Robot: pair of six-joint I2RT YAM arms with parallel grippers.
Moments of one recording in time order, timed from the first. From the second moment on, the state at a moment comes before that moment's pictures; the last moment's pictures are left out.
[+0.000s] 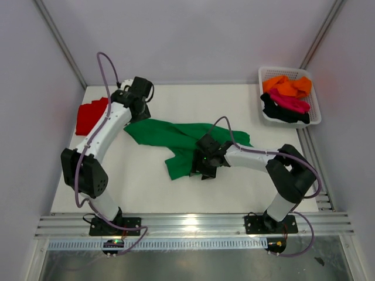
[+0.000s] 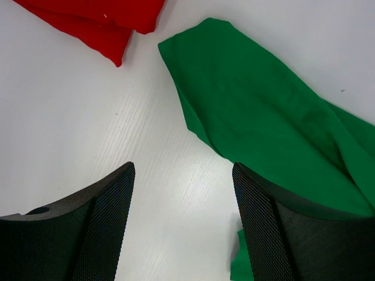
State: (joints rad) left arm -0.37 1.71 1.66 -1.04 -0.54 -0.65; right arm 0.79 1.67 0.94 -0.42 -0.13 0.97
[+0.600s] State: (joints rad) left arm -0.37 1.61 1.62 -1.05 -0.55 -0.65; right arm 0.79 1.77 1.02 -0.38 -0.06 0.93
